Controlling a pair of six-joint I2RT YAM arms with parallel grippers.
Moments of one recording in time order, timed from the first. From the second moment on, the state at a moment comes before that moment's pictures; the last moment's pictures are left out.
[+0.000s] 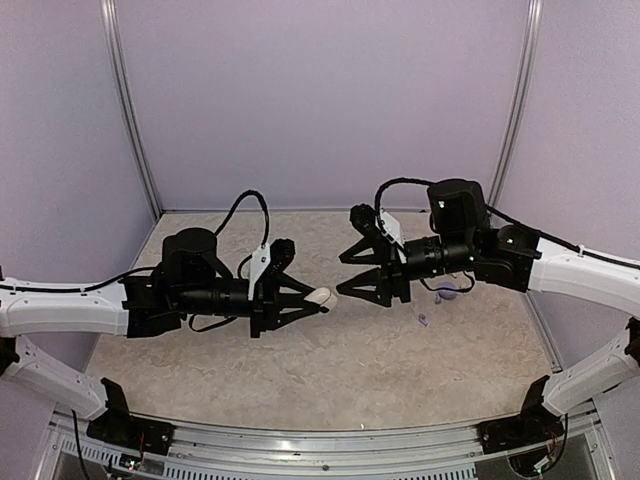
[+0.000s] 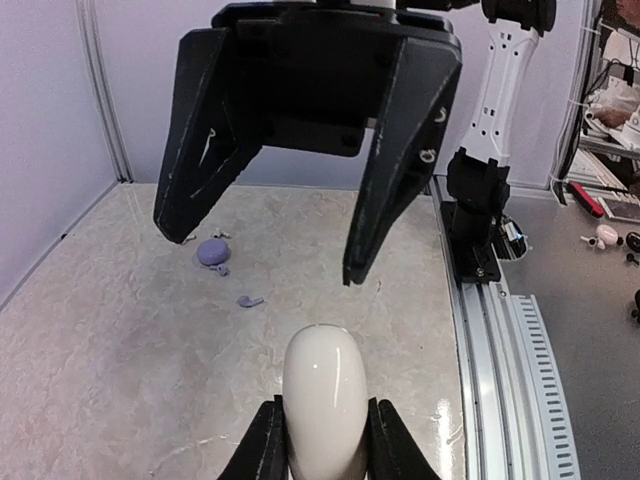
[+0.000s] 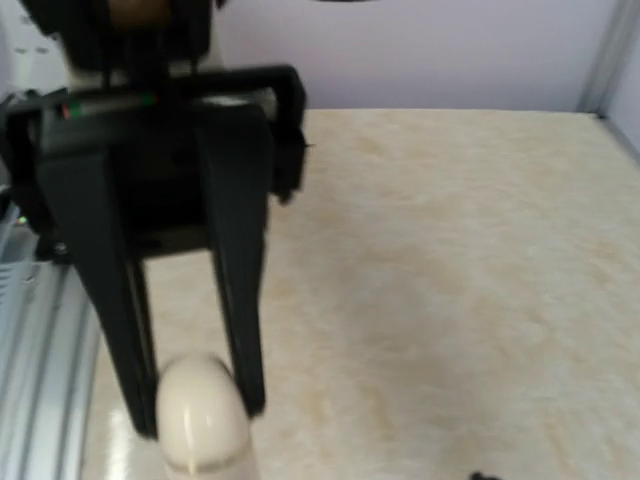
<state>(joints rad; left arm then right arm) -0.97 1.26 0.77 0.29 0.42 0.11 0.90 1.30 1.08 -0.16 -0.48 -0.29</state>
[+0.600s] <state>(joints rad) -1.02 1.28 0.79 0.18 0.39 0.24 0.98 1.41 1.16 -0.35 -0.55 -0.33</state>
